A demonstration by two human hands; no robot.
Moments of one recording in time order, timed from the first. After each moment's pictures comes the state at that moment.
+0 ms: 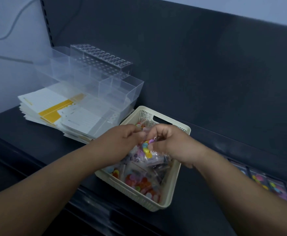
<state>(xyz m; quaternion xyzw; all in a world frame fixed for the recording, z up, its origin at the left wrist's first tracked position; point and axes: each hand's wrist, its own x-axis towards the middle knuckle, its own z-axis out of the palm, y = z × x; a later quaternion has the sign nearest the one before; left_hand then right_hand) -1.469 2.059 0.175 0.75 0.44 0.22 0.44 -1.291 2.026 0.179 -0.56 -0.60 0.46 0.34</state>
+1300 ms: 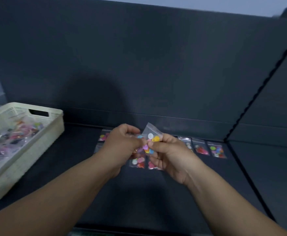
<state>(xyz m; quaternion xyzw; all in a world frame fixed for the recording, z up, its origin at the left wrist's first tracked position) -1.138 1.863 0.170 0.59 0.42 0.26 0.64 -1.017 1.786 0.153 -0.57 -0.22 0.54 0.59</state>
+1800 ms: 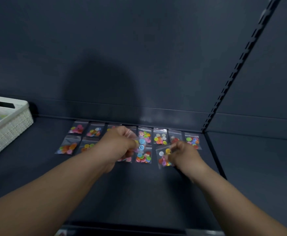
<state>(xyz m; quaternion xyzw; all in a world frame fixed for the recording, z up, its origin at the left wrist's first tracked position) -1.066 1.830 0.144 0.61 0.46 0.18 0.62 -0.898 1.721 0.093 -0.81 -0.28 0.33 0.40</state>
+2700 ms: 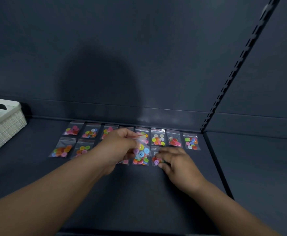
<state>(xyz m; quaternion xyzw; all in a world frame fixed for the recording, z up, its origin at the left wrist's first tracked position) -1.053 1.832 0.138 0.59 0.44 0.16 0.66 -0.894 1.709 0.065 -0.75 -0.62 0.05 0.21</state>
